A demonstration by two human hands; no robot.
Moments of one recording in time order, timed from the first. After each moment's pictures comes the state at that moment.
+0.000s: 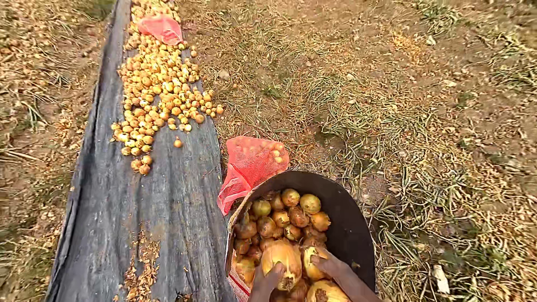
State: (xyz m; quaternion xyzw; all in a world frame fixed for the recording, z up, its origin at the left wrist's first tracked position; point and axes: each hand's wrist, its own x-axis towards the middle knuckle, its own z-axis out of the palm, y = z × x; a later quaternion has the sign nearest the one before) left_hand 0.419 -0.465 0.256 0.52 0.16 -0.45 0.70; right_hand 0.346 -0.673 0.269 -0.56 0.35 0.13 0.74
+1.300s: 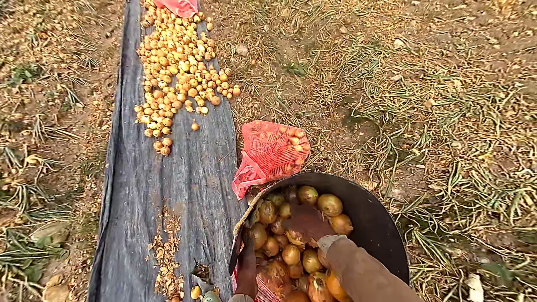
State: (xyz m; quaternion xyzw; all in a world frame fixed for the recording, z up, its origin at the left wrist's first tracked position) left_hand 0.473 -0.462 0.085 0.64 0.40 -0.35 0.56; right_hand 0.533 -0.691 0.134 -0.86 0.21 0.42 0.19
